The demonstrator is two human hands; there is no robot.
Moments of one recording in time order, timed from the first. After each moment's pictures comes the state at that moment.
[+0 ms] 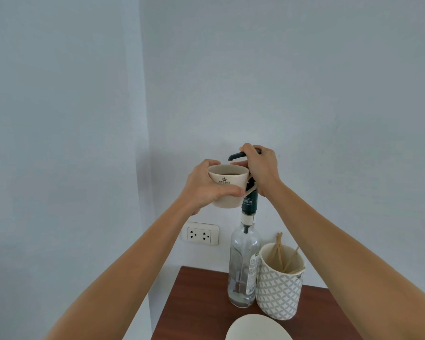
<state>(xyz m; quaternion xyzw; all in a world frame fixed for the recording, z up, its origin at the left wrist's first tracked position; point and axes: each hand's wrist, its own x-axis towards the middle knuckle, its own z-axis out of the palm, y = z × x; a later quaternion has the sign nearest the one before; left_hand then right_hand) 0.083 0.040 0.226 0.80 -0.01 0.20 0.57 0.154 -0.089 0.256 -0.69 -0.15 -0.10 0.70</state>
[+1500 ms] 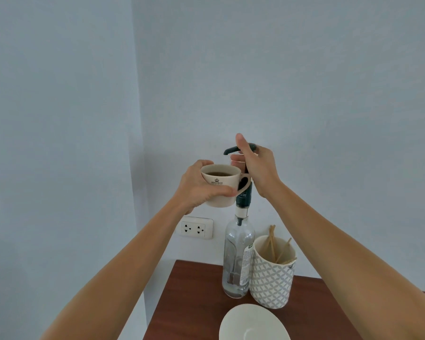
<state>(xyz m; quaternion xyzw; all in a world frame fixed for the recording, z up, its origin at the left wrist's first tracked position) 0.082 0.043 0.213 0.81 0.00 0.20 0.56 0.153 -0.100 0.245 -0.69 -0.15 -0.10 0.70</state>
